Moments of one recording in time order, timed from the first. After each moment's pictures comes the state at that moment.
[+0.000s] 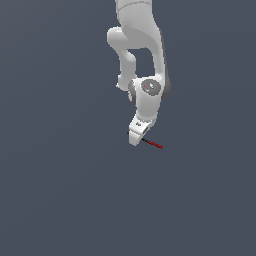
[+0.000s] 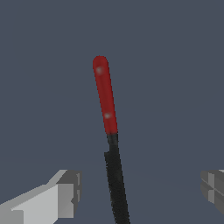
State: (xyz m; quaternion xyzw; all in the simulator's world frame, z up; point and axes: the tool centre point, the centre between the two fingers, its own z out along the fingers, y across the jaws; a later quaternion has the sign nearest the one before) arm -0.077 0.075 0.068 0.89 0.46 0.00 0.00
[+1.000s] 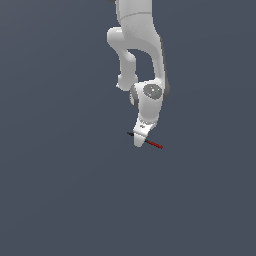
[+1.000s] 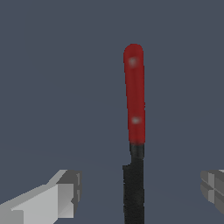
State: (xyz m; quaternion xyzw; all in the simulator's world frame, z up) arm -0.091 0.089 0.042 0.86 0.51 0.00 0.00
